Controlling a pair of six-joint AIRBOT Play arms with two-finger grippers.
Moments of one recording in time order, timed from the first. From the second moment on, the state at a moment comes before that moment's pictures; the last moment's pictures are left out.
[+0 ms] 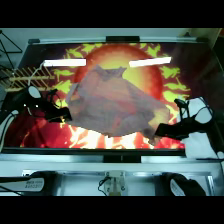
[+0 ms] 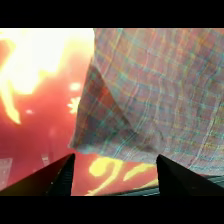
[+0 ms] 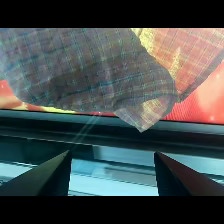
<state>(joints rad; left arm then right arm) -0.01 -1.49 1.09 1.21 -1.28 -1.52 -0.06 -0.92 0.74 -1.26 1.39 1.53</state>
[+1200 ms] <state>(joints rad) -0.01 -1.53 1.08 1.08 -1.21 -1.48 -0.06 -1.03 0.48 -1.20 1.05 1.53</state>
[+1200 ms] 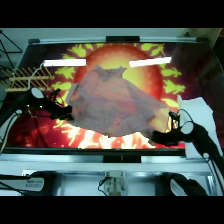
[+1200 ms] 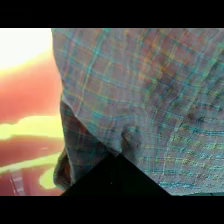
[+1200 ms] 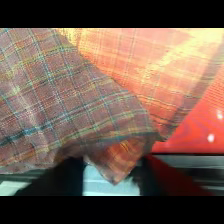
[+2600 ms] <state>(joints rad) -0.01 -0.86 2.07 1.17 -0.93 -1.49 -0.06 -0.48 1.47 -1.49 0.84 1.37</state>
